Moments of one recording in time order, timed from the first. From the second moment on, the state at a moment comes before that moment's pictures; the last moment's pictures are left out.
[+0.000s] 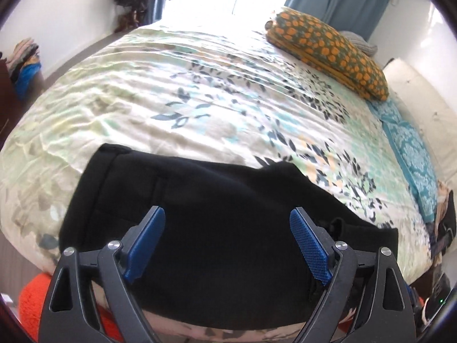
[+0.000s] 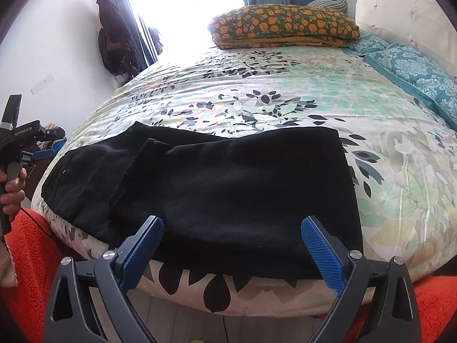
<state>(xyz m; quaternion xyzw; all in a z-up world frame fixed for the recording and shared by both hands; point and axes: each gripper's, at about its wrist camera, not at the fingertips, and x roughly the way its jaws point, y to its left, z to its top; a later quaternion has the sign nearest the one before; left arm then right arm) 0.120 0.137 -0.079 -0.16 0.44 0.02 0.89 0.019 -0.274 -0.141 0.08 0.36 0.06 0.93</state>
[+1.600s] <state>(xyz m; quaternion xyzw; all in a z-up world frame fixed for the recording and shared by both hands) 0.110 0.152 -0.044 -0.32 0.45 -0.19 0.81 0.021 -0.304 -0.129 0.14 0.33 0.03 0.93</state>
